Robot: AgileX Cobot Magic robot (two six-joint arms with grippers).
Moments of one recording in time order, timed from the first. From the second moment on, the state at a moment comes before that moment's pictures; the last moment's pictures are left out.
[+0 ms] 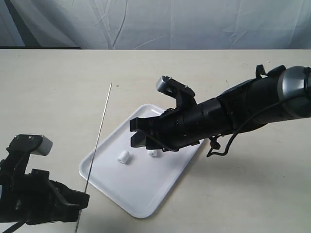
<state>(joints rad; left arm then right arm) -0.46 1.16 -0.21 1.74 -0.44 -2.05 0.62 1.84 -0.85 1.65 0.50 -1.07</state>
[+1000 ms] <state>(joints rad) -0.46 1.34 -0.41 1.74 -0.42 -1.97 0.40 1.29 -0.85 1.19 0.55 -0.85</state>
